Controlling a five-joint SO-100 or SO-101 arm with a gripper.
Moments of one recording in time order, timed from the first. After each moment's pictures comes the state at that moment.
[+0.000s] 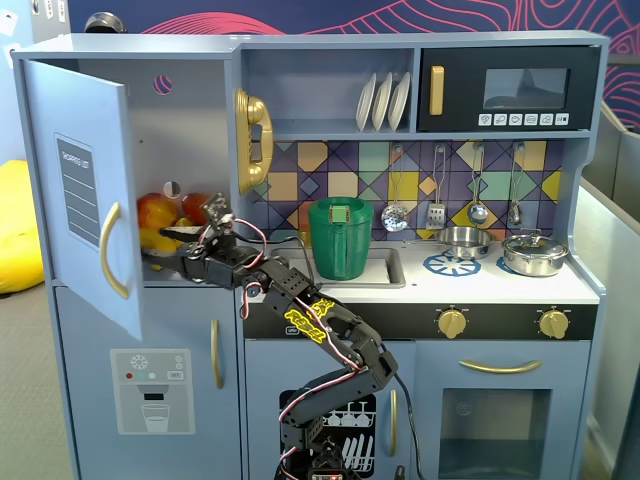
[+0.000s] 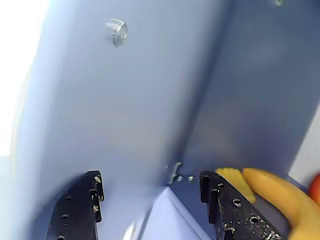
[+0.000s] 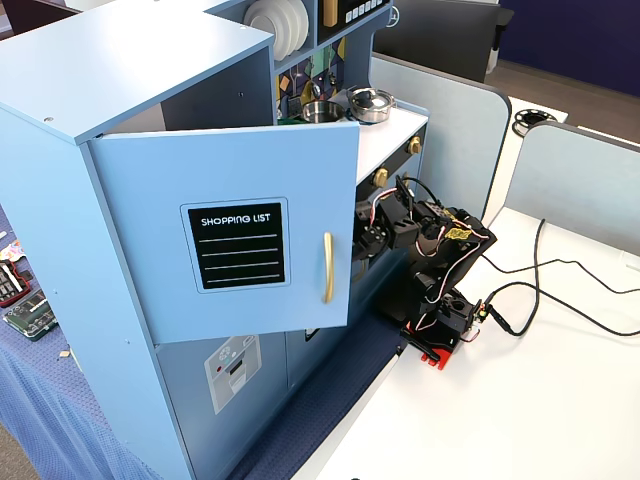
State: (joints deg) arm -62.3 142.7 112.7 17.8 -109.1
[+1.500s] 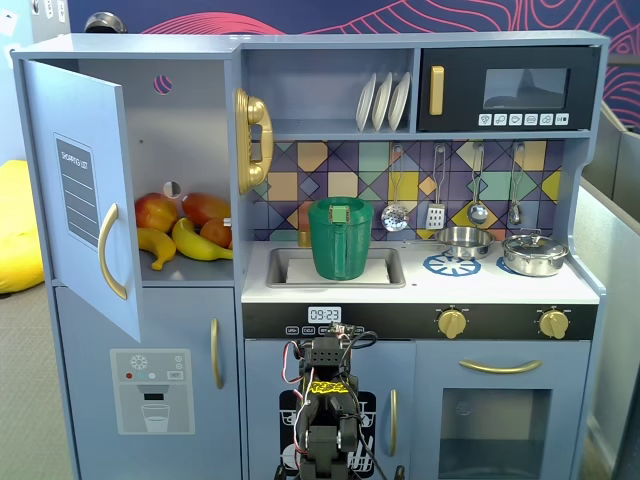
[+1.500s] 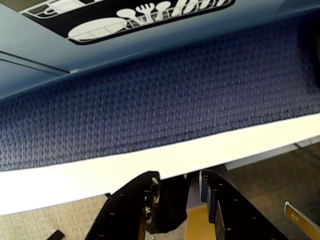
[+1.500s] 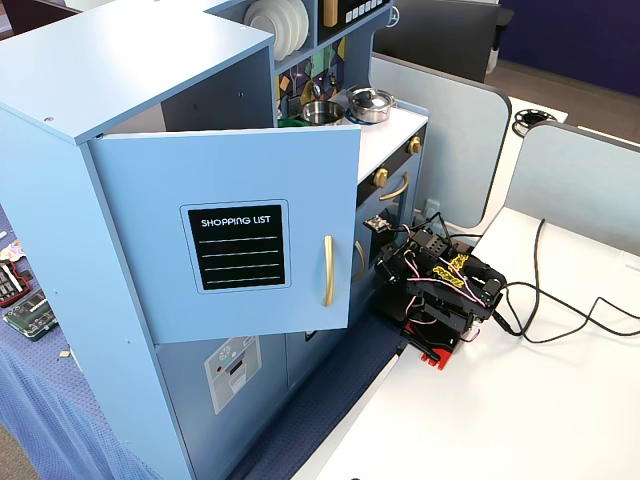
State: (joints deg) arm 0.6 179.8 170.7 75.1 -80.9
